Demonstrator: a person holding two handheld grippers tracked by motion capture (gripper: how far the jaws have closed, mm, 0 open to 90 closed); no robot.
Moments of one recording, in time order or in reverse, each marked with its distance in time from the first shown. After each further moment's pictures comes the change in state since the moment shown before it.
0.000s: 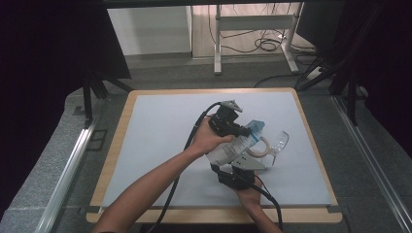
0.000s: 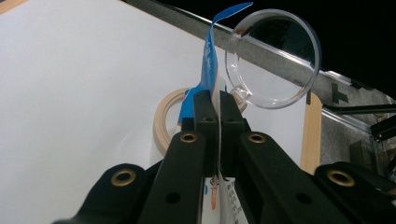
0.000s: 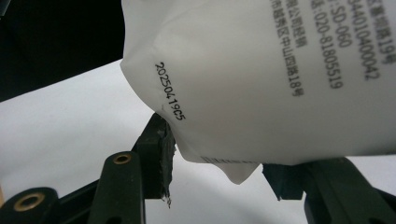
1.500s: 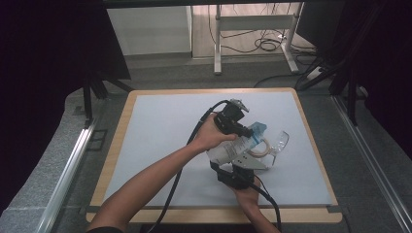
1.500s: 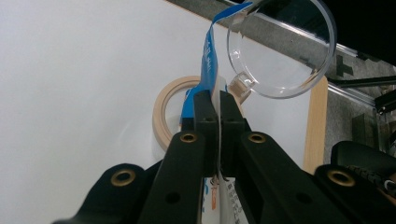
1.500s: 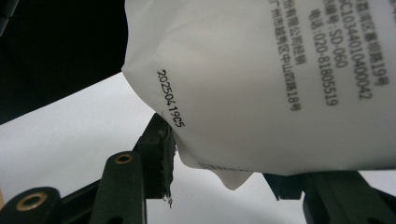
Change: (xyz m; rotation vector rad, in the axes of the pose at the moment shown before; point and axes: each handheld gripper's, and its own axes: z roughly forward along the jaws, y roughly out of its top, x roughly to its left) left arm 0.002 0.013 0.009 0.123 -0.008 0.046; right arm 0.002 0.003 0.000 -0.032 -0.013 0.059
